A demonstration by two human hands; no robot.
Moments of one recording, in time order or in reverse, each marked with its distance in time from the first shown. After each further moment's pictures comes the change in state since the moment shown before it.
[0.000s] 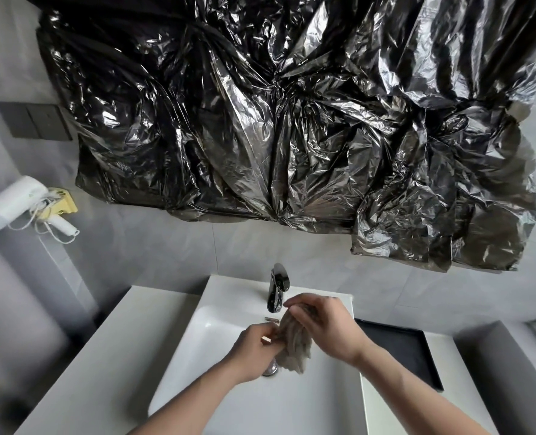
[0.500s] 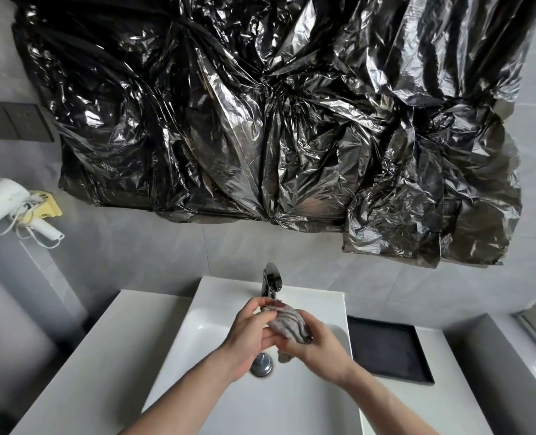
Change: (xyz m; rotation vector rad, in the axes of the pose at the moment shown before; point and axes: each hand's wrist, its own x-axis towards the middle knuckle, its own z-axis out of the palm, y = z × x) left_hand 0.001 0.041 -0.002 -0.733 0.043 -0.092; right_hand -0.026 0.013 0.032 0.561 -0.060 0.253
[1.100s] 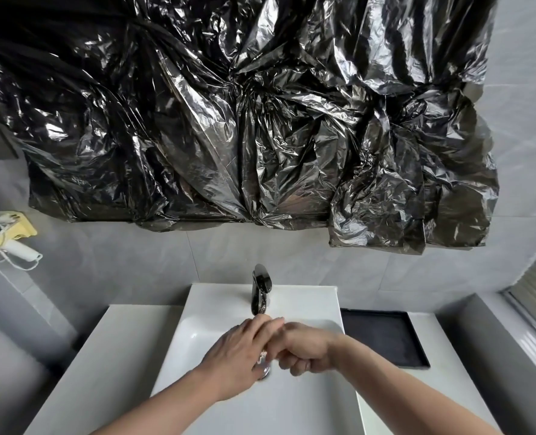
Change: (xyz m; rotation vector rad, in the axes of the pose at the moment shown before) left_hand 0.012 -0.023 -0.038 1.713 -0.307 0.631; right_hand 0.026 -0.023 0.001 0.000 -0.385 0.518
